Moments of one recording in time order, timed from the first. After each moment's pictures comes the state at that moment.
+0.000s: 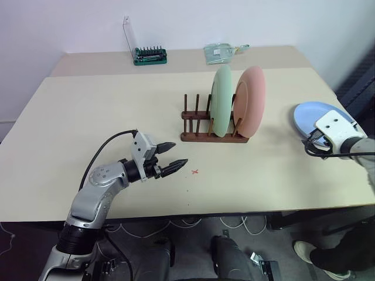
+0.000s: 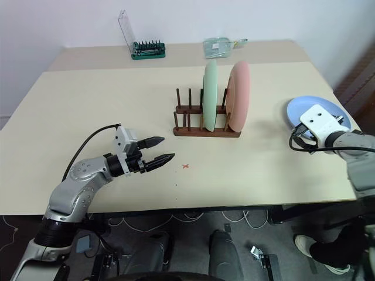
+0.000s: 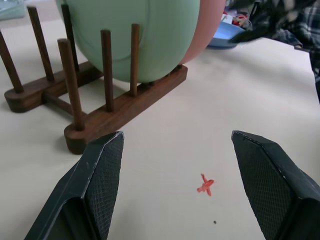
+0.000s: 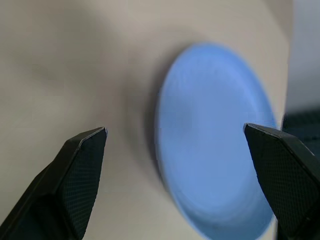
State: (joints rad) left arm -0.25 0.45 -0.07 -0.21 -0.42 0.38 -0.82; right arm -0.44 -0.98 0.06 0.42 -0.01 0.25 0.51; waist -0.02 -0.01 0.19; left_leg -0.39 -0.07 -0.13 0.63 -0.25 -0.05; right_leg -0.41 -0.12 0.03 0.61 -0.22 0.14
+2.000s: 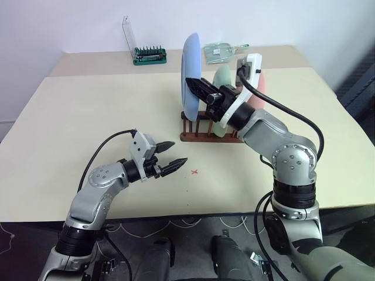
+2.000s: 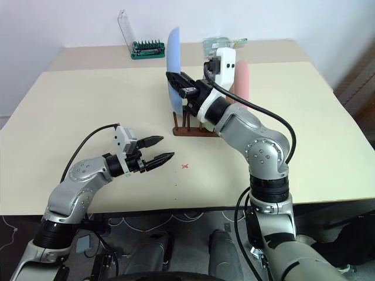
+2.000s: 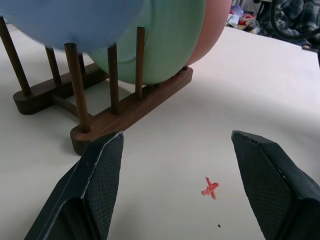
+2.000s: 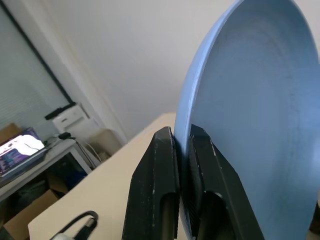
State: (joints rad) left arm -0.24 0.45 -0.06 -0.24 -0.42 0.39 -0.78; right arm -0.73 -0.18 -0.07 -0.27 0.98 0.84 0.04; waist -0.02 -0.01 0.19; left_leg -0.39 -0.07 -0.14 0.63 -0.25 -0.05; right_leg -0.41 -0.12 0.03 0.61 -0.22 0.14
